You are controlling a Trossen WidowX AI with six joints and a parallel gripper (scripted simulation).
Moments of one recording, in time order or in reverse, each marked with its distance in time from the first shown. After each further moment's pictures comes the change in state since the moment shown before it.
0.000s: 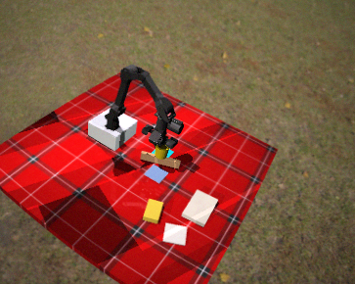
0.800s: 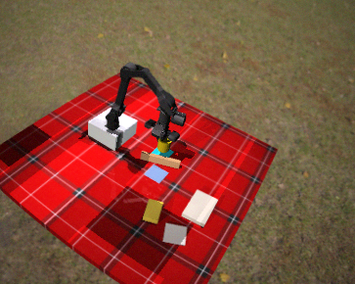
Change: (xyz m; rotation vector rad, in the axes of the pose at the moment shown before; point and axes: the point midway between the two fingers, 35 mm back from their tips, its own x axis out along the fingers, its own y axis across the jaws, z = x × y) arm -0.002 -0.016 -0.050 0.000 0.005 0.000
